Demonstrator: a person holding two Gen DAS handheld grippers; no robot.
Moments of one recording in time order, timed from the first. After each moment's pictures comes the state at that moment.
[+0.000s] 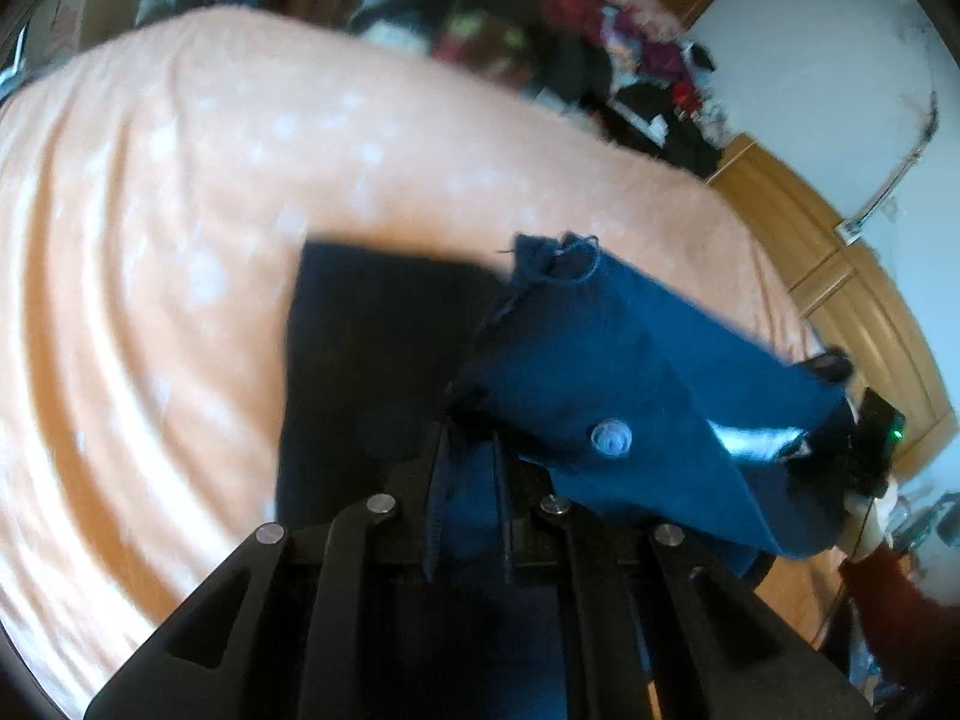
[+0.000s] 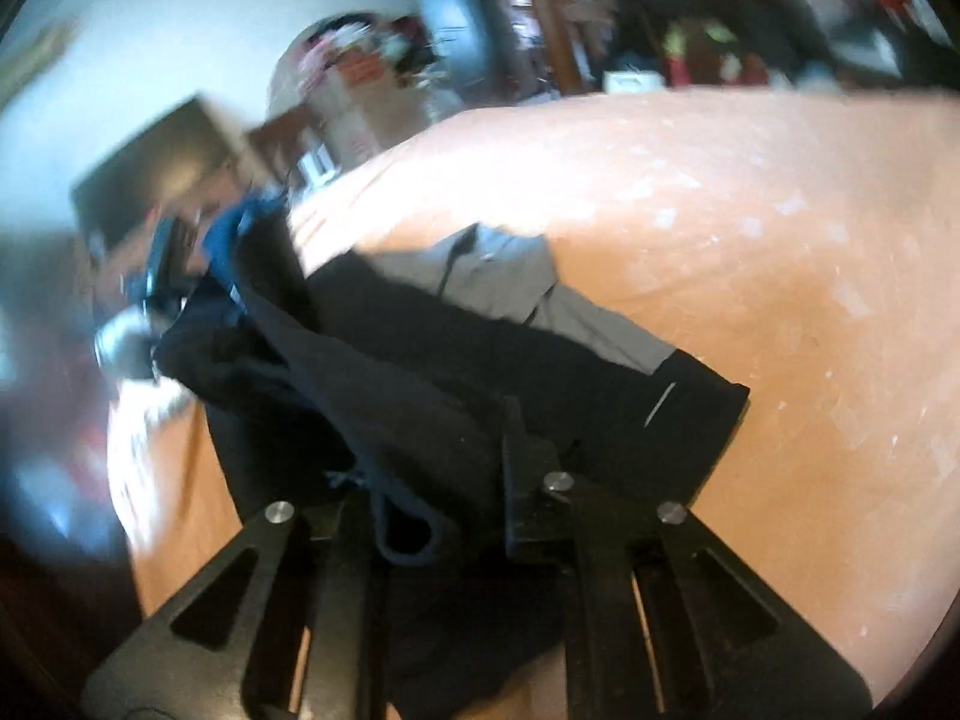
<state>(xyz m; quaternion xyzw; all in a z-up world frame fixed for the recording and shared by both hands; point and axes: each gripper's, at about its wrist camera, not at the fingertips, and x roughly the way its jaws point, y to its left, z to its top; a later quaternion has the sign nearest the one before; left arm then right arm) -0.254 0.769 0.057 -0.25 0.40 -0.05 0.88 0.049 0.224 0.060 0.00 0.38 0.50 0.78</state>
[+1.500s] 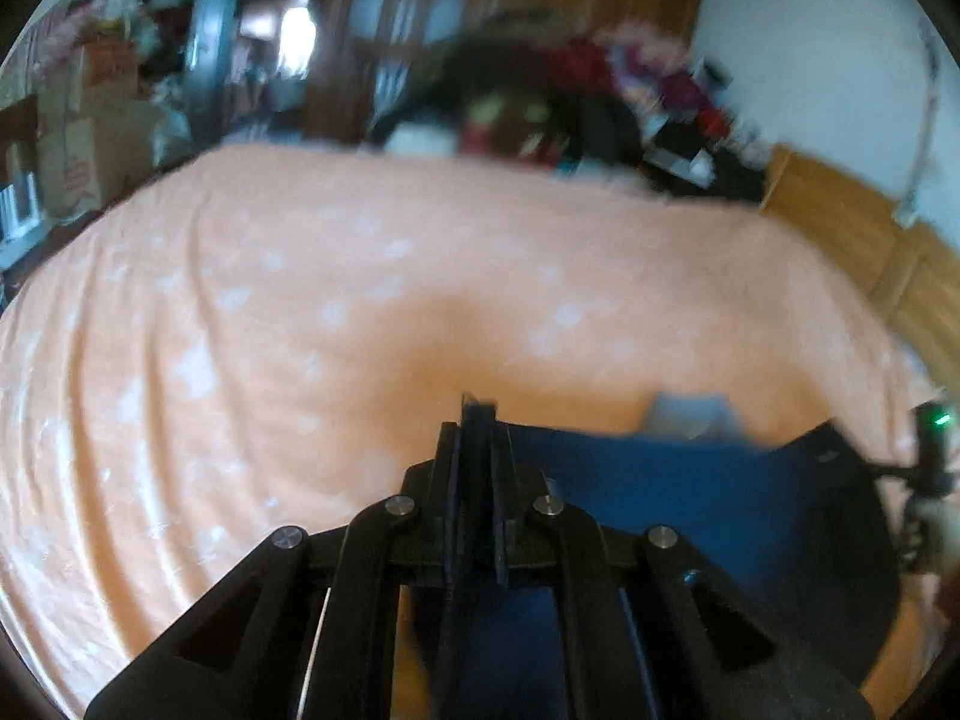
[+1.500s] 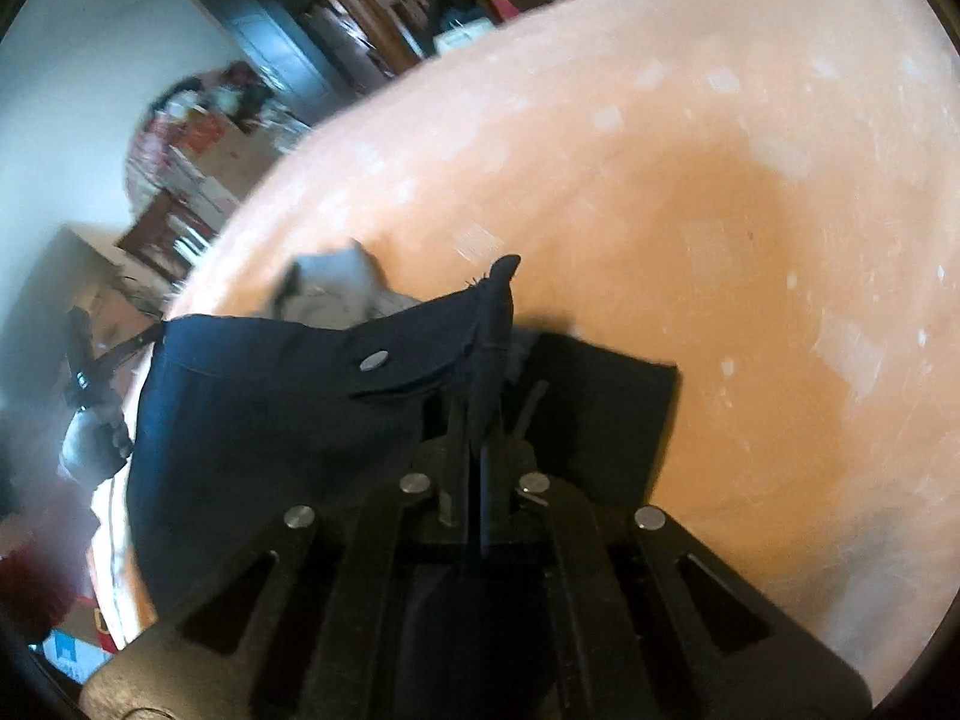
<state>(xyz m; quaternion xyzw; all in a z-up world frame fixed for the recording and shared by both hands) -0.161 0.810 0.051 -0.12 0.39 0.05 0.91 0.126 0.238 -0.014 0.10 0.47 0.35 0.80</state>
